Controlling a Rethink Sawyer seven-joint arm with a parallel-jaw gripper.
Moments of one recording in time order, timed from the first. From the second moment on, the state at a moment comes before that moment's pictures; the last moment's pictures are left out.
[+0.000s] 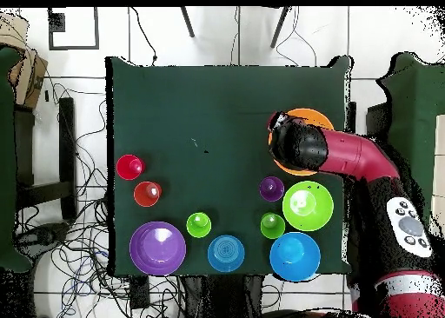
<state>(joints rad) -0.63 -0.59 0.26 1.48 -0.35 0.43 2.00</state>
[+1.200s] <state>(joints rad) -0.61 -0.68 0.26 1.56 -0.35 0.43 2.00</state>
